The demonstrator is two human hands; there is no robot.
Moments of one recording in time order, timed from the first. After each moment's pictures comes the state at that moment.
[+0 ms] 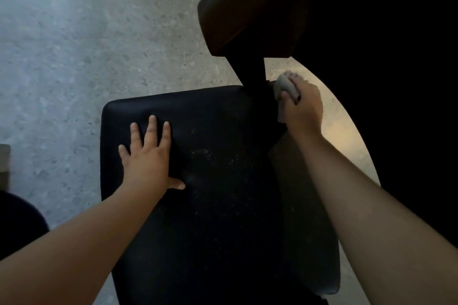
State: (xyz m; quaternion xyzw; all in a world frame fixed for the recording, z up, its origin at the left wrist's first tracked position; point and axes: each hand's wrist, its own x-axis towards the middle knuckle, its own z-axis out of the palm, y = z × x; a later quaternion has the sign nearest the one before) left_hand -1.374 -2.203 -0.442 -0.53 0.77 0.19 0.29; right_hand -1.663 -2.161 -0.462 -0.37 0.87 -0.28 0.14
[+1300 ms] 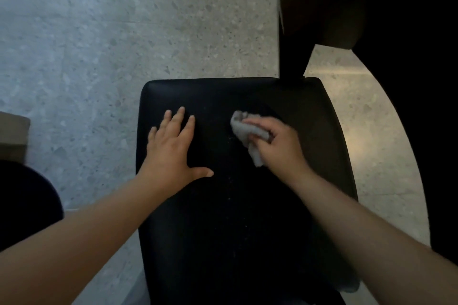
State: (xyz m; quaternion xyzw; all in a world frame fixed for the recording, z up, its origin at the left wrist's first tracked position) left_hand -1.320 -2.195 -0.441 -0.51 0.81 0.27 0.10; right_hand -1.535 -2.130 -0.440 -0.48 0.73 -0.32 0.35
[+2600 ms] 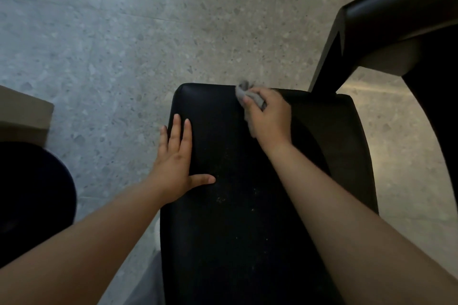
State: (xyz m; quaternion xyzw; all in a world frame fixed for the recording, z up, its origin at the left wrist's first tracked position) left_hand -1.275 -2.201 -0.464 -0.56 0.71 0.41 0.13; right_hand -1.482 -2.223 -0.450 -0.45 0.78 -0.32 0.30
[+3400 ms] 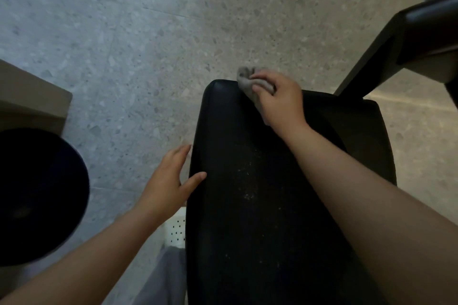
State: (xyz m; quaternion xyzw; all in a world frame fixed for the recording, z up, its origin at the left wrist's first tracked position) left_hand -1.207 -2.167 -0.464 -0.62 0.62 0.47 -0.04; right_hand -1.446 -2.257 -0.444 -0.52 0.73 -0.33 0.31
